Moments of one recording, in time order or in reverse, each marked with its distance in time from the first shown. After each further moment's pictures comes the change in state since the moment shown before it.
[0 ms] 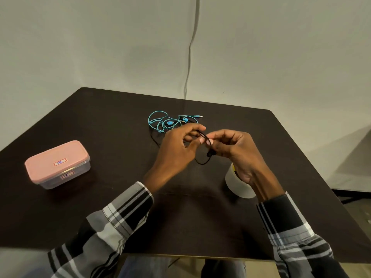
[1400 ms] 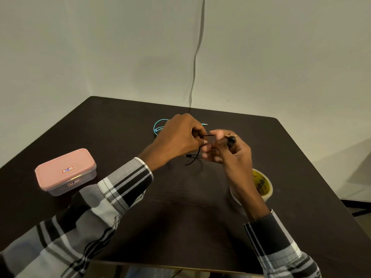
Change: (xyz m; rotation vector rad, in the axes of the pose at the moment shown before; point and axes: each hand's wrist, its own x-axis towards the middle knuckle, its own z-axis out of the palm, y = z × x) left_hand 0.043 0.038 -0.034 0.448 -0.242 -0.027; right_hand -0.006 0.002 0.035 0.100 0.189 -0.229
